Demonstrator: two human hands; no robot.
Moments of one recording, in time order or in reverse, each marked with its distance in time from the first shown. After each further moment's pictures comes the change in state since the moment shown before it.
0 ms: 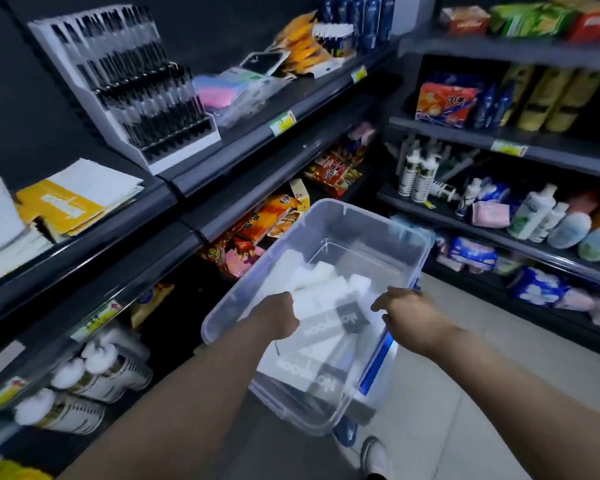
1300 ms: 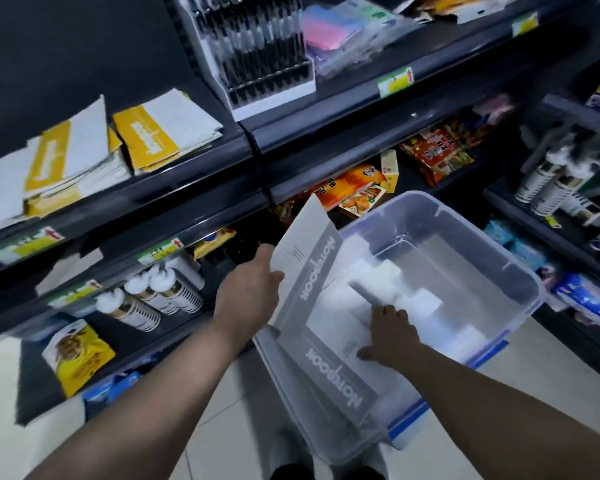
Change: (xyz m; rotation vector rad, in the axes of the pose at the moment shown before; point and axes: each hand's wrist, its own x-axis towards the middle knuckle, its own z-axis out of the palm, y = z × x) left_hand -0.047 -0.047 -0.041 -0.230 0.615 -0.221; right_hand 0.114 -0.057 0.073 0.021 -0.322 -0.055
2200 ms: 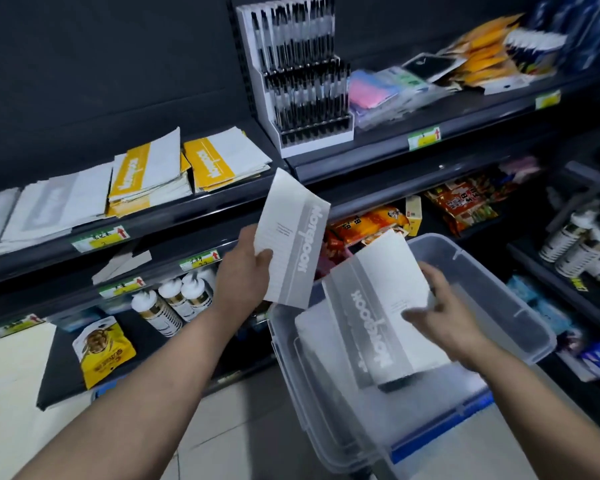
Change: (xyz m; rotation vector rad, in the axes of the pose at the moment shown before) left_hand -0.009 -0.013 -0.054 -0.349 0.275 -0.186; right_hand -0.073 0.015 -0.117 0.856 0.261 -0.174
